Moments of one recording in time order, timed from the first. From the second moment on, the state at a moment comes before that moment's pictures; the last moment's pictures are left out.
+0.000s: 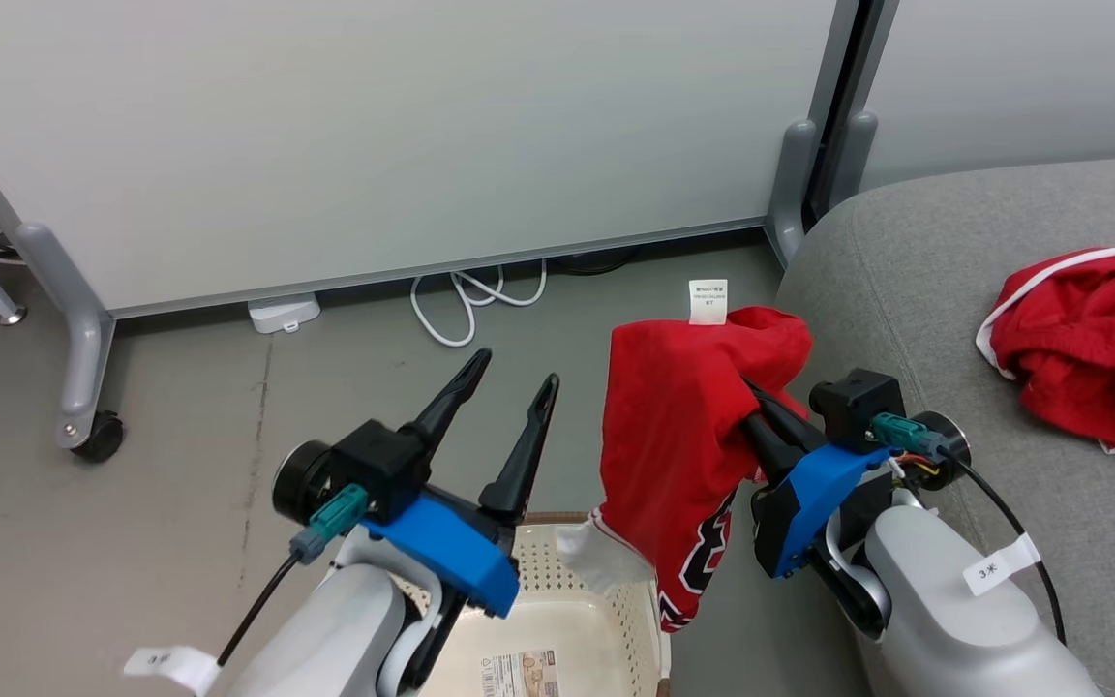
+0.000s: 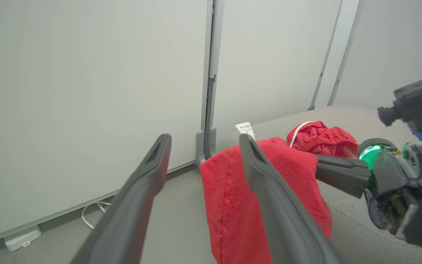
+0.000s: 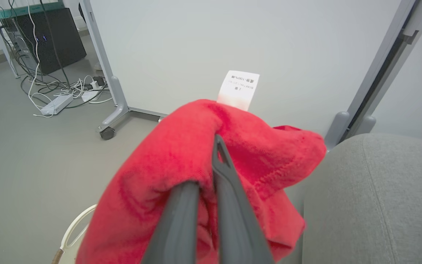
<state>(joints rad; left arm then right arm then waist) -0.44 0.20 -0.69 0.40 -0.55 -0.08 -0.26 -0.59 -0.16 0.51 0.79 0.36 0.13 -0.22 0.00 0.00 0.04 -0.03</state>
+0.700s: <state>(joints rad) -0.18 0.17 -0.43 0.30 -0.32 -0.12 -0.26 -0.55 -0.16 0.48 0.73 0.35 0.13 -0.21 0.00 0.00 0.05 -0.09</state>
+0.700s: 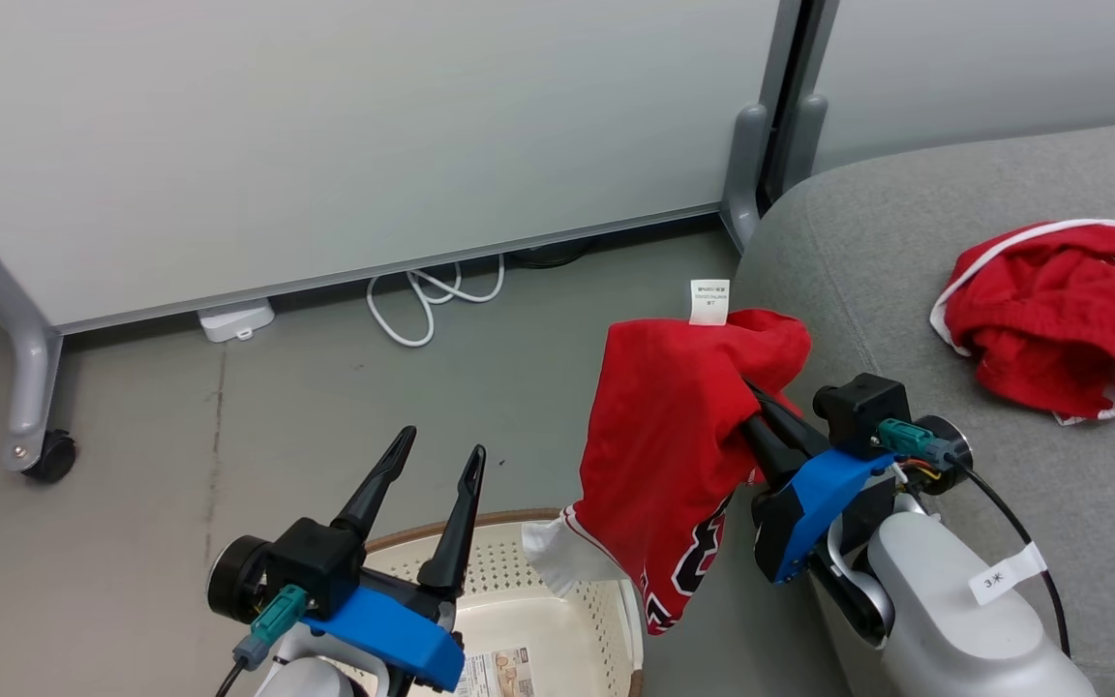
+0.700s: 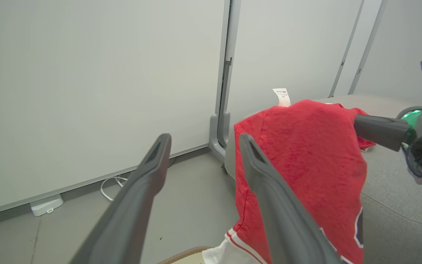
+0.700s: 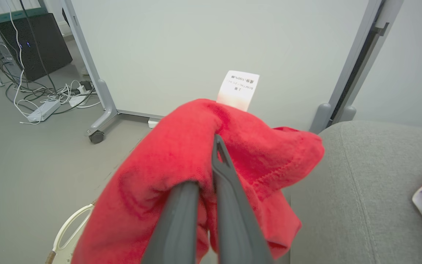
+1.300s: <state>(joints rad) -0.16 0.17 -0.40 0.28 -0.31 -0.13 -0.26 -0.50 -0.15 0.48 0.61 0.34 0.13 -0.18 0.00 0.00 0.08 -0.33</state>
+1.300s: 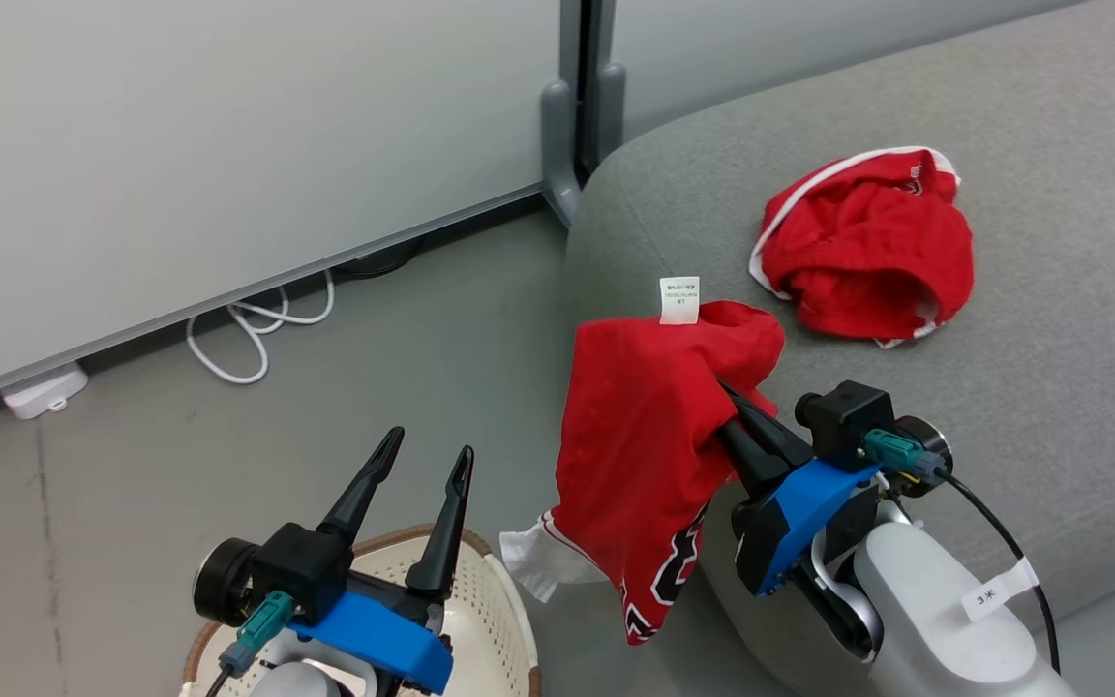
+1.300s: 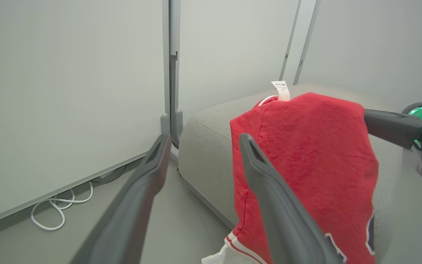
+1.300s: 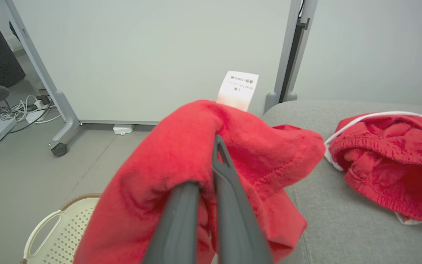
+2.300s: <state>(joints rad) -0.17 0.22 -0.42 0.26 -0.31 -0.13 -0.26 -0.44 -0.14 0.41 0.49 0.30 0.13 -0.14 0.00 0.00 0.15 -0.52</state>
